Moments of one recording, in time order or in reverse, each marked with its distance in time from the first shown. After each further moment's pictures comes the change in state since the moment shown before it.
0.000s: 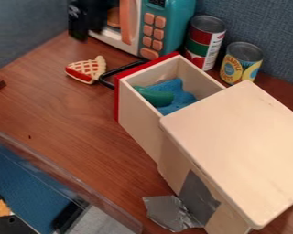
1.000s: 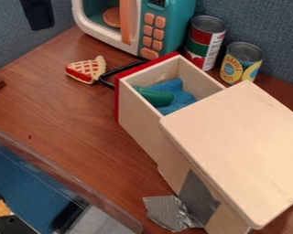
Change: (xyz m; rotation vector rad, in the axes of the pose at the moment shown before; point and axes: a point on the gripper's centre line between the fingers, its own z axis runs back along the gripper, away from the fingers) arm -0.034 -0.092 0.035 0.100 -0.484 0.842
